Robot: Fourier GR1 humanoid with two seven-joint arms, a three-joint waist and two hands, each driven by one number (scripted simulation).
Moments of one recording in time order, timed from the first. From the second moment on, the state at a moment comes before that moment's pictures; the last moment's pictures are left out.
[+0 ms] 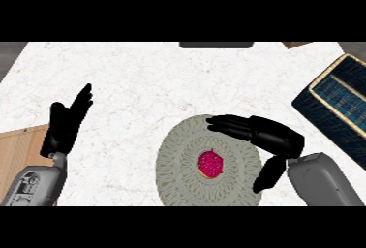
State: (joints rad) left arm -0.22 0.30 -0.04 -1.38 -0.01 0.08 0.22; right arm -0.33 -0.31 0.28 -1.48 0.54 0.57 -0.48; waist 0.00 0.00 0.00
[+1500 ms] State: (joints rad) left arm -0.20 0.22 0.07 -1.38 -0.10 -0.02 0.22; right arm -0.29 -0.10 0.32 -1.35 0.79 0.54 -0.51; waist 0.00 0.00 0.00
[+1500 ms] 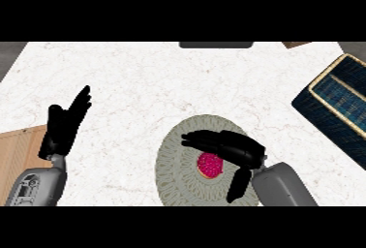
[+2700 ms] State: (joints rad) left arm -0.19 0.21 0.10 -1.39 -0.12 -0.01 0.24; right arm -0.08 -0.37 0.35 -1.68 1.19 0.33 -0.37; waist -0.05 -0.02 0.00
